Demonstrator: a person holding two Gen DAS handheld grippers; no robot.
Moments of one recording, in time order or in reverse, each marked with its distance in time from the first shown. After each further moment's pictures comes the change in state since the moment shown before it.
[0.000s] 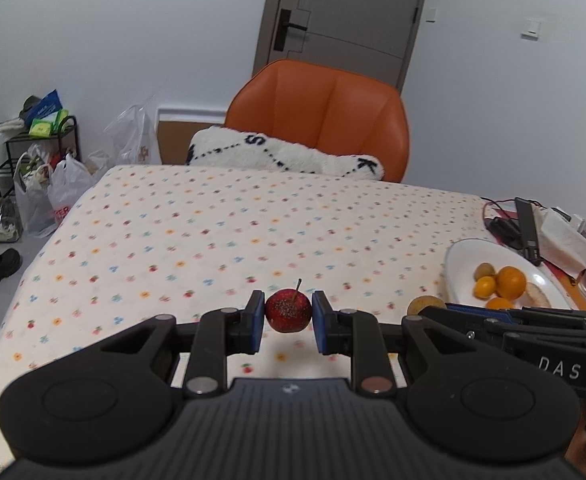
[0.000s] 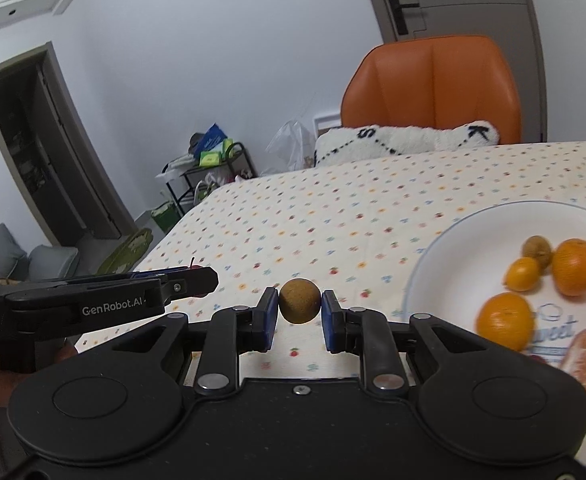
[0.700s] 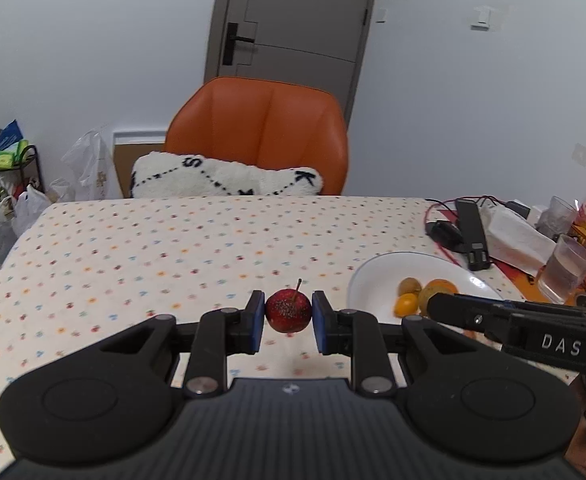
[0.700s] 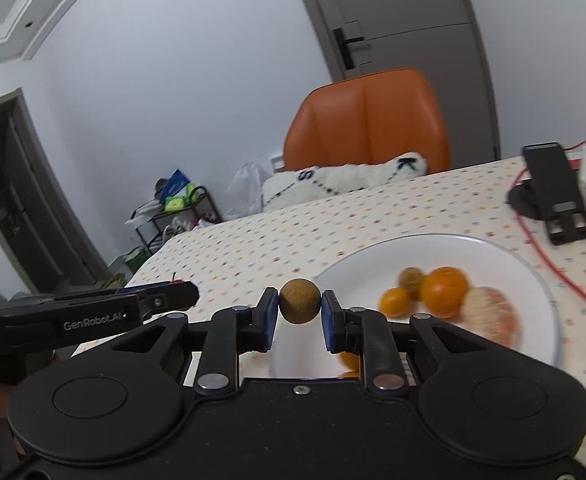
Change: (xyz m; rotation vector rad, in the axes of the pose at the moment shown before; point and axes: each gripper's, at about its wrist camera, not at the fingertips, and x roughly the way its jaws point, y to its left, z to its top) left arm 0.004 -0.076 0.015 0.080 -0.029 -0.083; right arm -0.059 -0.066 0.007 0.083 -0.114 -0.088
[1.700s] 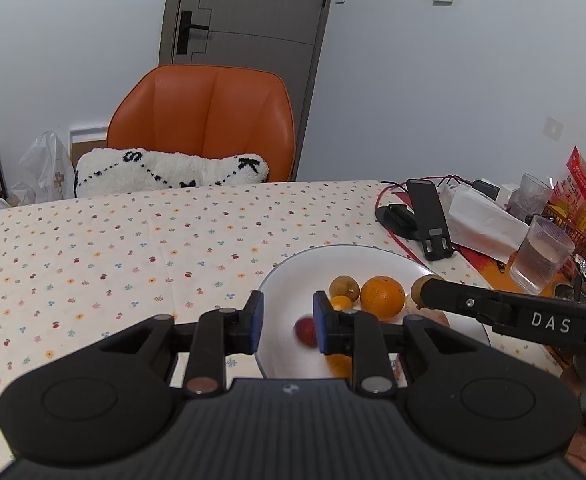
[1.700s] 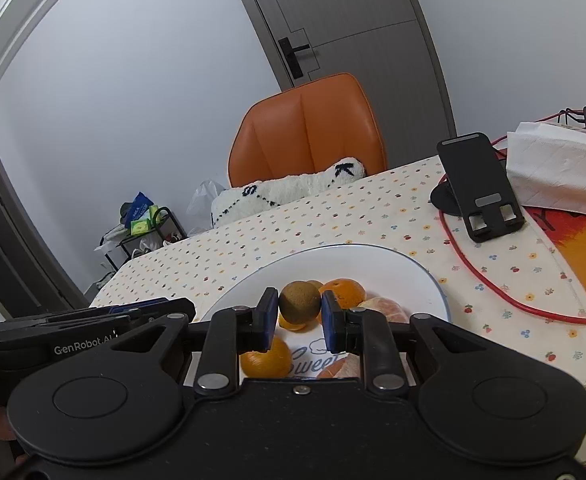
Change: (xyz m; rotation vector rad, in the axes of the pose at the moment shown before) left arm 0.043 -0.056 0.003 0.046 0.041 -0.085; right arm -0.009 -0.061 0.004 0.087 -0.023 -0.077
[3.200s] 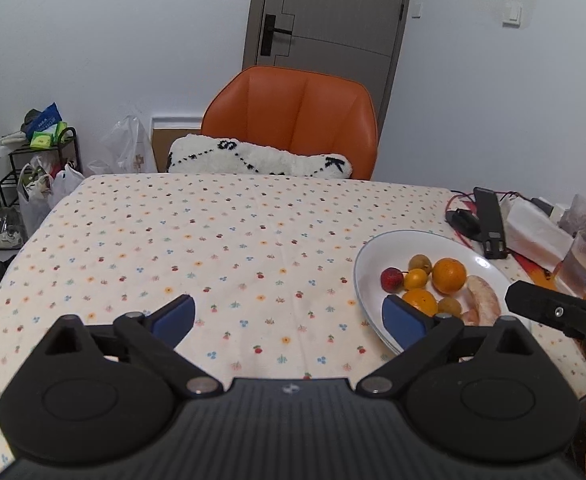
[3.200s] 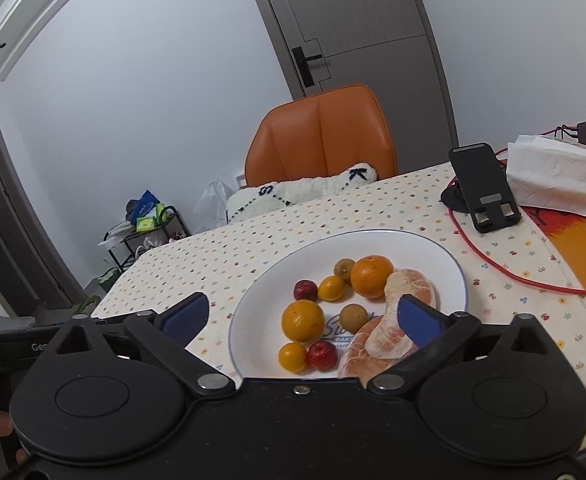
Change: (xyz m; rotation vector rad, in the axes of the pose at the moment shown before) left arm -0.073 0.032 -0.031 -0.115 -0.017 0.203; right arm -0.044 0.038 -0.022 -0.045 -0.028 -0.008
